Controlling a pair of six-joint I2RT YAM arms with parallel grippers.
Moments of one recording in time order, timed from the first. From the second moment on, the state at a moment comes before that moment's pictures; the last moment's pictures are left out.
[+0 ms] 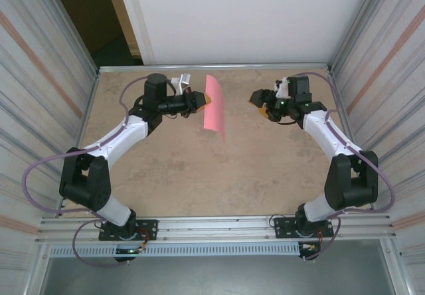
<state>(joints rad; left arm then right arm) -0.41 1.56 1.16 0.05 0.80 -0.94 0.15 1.50 1.14 -0.38 -0.57 0.74</state>
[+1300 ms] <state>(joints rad) -0.49 1.84 1.48 -0.91 0.10 -0.46 0.49 1.99 1.22 -0.30 -0.55 0.76</state>
